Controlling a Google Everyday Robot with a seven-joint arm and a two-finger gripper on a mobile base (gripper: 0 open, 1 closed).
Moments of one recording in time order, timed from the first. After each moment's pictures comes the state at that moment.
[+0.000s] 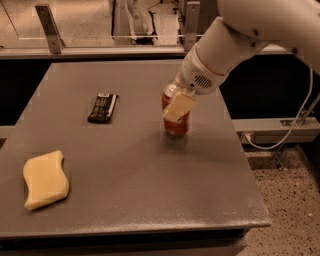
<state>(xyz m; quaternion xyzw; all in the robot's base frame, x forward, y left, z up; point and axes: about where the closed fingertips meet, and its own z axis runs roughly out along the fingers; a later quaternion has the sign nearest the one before) 0.534 -0.047 0.903 -0.60 0.75 0.11 0.24</state>
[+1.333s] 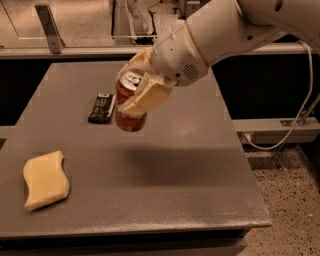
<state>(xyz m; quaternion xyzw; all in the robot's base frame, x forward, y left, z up) 0.469 0.044 0.984 -0.70 0.55 0.26 0.37</state>
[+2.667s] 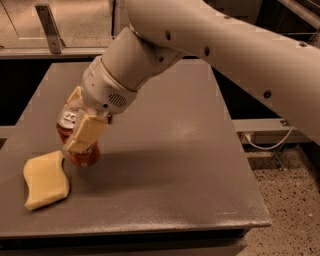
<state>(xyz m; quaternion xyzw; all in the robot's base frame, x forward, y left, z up) 0.430 0.156 0.927 -0.76 0.51 0.30 0.27</state>
